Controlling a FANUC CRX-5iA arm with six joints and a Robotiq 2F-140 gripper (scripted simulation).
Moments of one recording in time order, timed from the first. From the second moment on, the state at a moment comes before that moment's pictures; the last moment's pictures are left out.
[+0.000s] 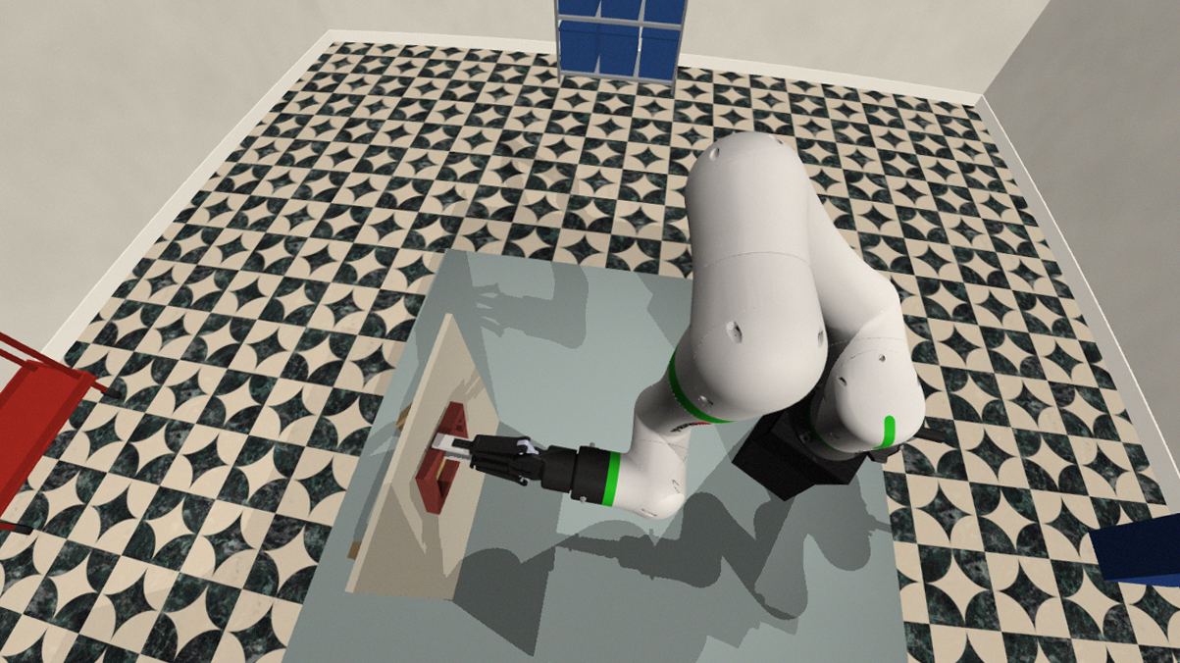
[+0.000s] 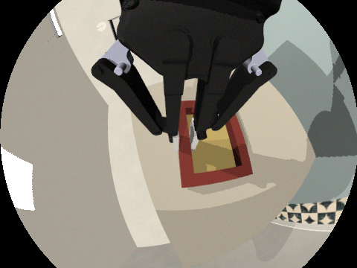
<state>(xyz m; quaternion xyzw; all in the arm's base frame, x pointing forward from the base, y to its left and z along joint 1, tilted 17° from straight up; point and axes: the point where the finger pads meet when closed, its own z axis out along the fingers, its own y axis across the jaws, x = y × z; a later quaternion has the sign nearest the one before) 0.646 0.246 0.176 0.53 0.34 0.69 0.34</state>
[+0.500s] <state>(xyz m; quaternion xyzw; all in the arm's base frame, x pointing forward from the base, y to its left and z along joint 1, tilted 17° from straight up) 0.646 0.249 0.178 0.52 0.36 0.68 0.37</state>
